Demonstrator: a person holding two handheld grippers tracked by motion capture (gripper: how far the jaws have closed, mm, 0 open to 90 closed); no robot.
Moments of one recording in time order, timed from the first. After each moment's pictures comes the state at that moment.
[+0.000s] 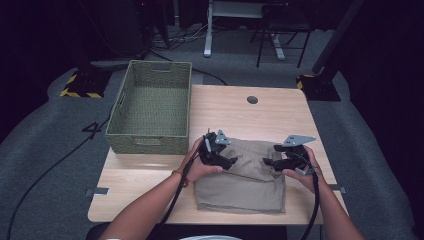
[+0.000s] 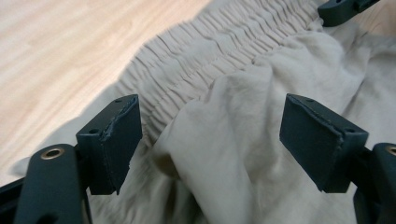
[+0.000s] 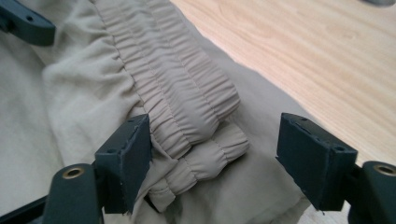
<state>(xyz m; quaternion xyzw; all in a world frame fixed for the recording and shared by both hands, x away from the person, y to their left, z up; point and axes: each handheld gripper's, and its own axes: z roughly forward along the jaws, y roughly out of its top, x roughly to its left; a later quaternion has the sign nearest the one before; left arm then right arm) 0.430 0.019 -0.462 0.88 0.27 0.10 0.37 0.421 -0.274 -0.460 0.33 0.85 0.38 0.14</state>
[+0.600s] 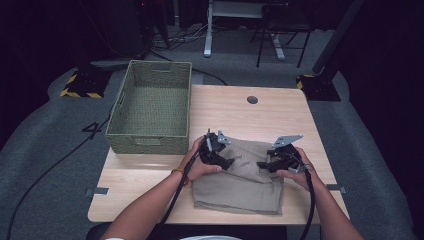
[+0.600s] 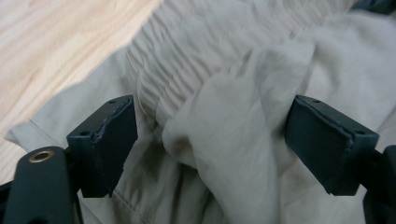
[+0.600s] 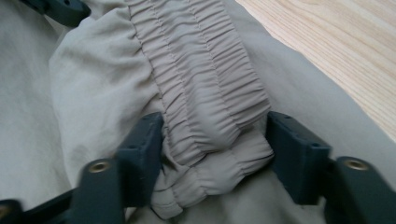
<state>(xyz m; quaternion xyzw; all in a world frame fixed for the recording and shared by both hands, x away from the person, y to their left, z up) 0.435 0.023 -0.473 0.89 0.28 0.10 0.33 0.427 -0.256 -0.470 0.31 0.88 0.34 0.10</state>
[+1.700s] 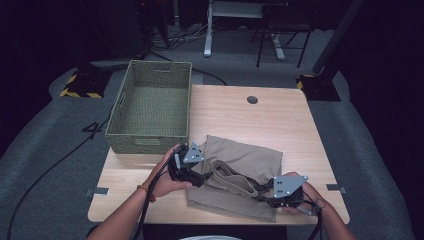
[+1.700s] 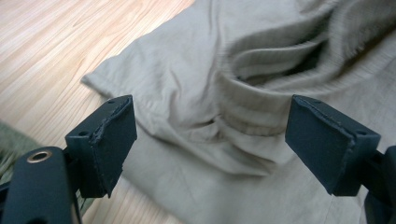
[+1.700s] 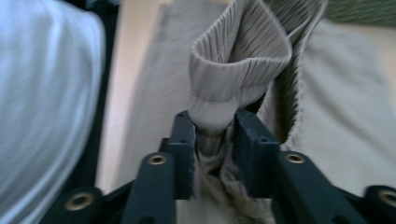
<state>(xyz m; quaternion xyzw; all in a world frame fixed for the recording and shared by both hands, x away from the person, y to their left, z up) 0.362 0.104 -0.434 0.89 0.22 0.14 0.38 0.317 -0.233 -0.448 0.00 0.91 0.40 0.11</state>
